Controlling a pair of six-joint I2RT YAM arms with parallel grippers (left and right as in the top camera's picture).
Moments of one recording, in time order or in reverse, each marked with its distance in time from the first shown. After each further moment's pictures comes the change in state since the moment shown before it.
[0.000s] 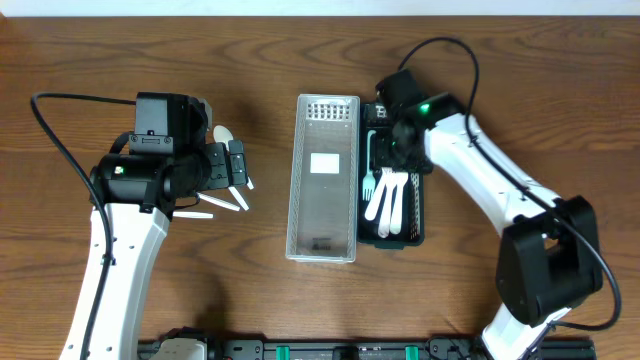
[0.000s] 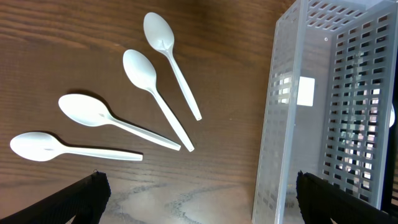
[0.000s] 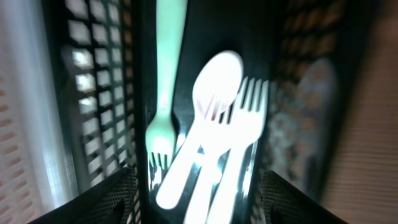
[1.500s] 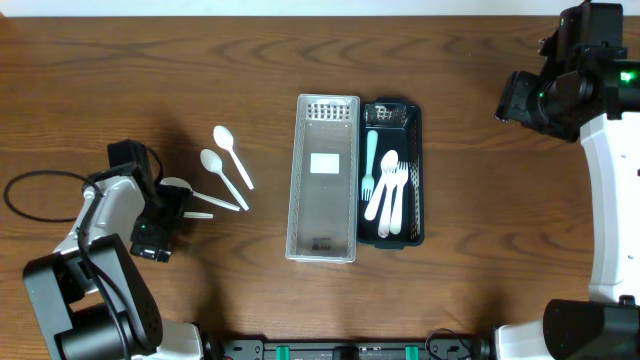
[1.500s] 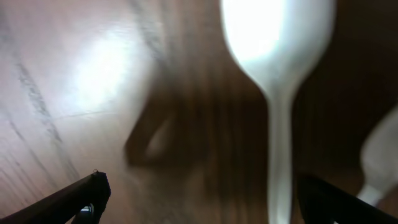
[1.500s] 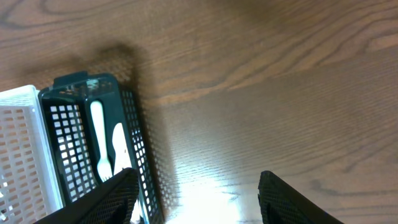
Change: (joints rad) left arm 0.400 0.366 -0.338 0.216 -0.100 -0.832; right arm -0.445 -0.231 0.307 -0.312 0.020 -0.162
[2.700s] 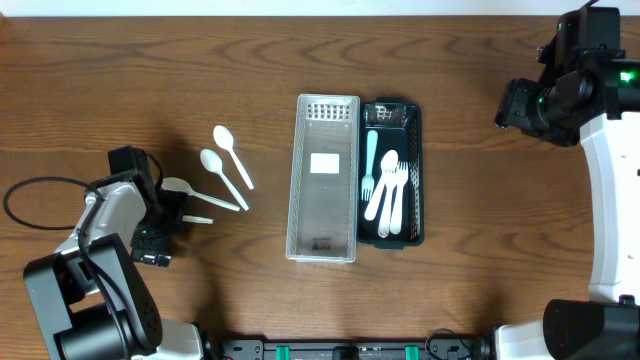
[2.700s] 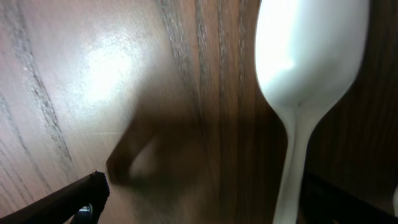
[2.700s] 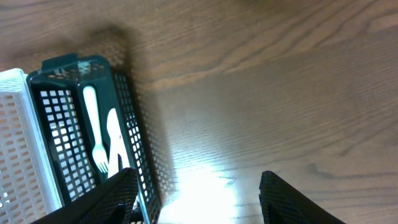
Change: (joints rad) left arm 0.008 0.000 -0.048 0.057 -0.038 -0.032; right arm 0.000 0.000 -0.002 -0.055 0.000 0.000
